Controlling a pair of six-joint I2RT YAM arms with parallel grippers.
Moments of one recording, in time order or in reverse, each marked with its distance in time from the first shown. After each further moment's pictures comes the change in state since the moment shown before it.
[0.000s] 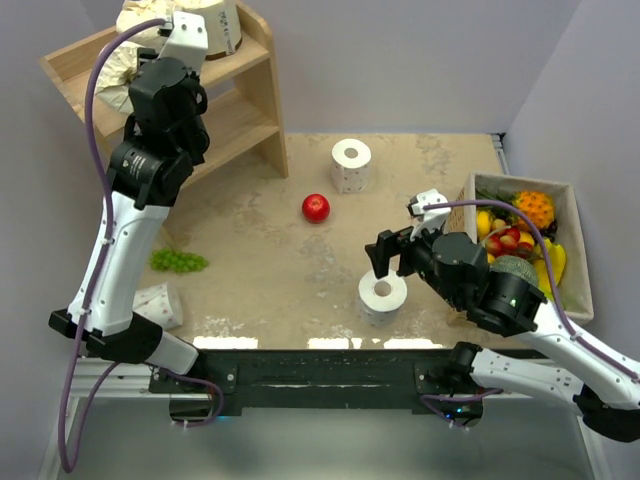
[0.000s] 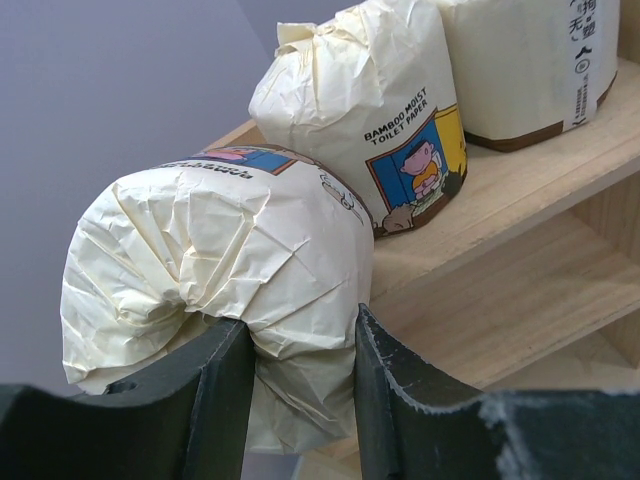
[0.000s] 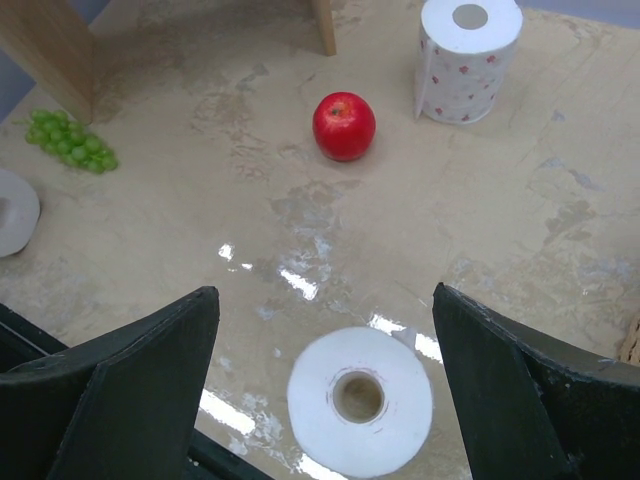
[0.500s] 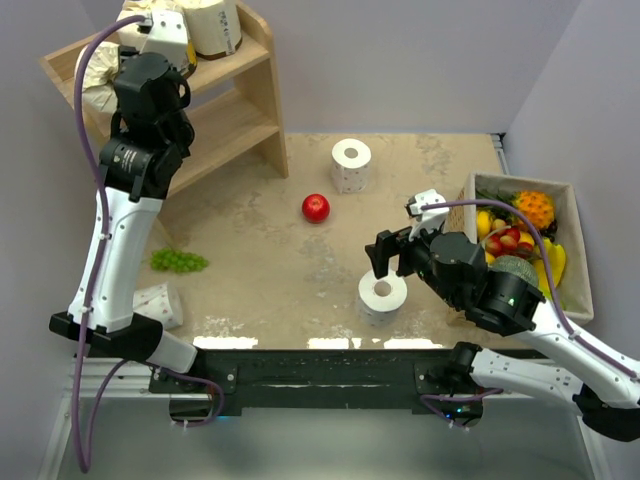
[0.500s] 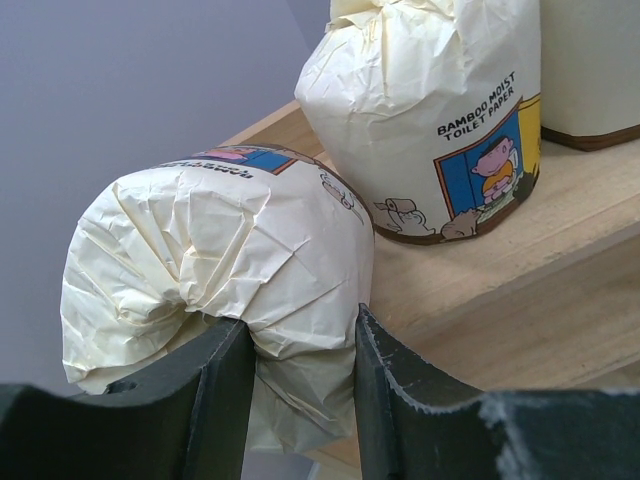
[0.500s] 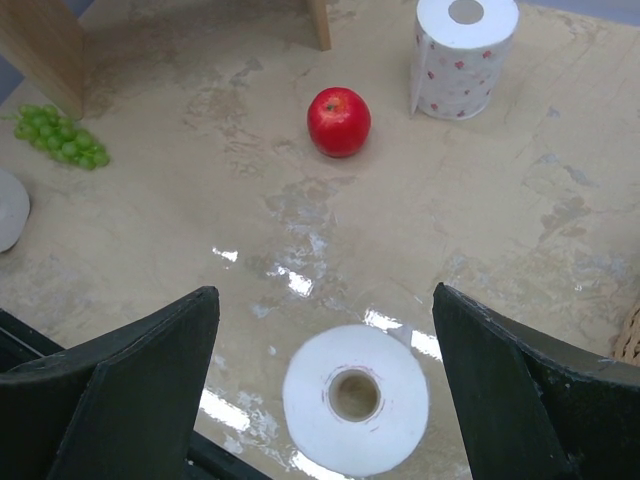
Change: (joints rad) left arm 0.129 -0.004 -0.041 0.018 0.058 0.000; right arm 0.000 0.008 0.000 -0.005 0.009 -0.002
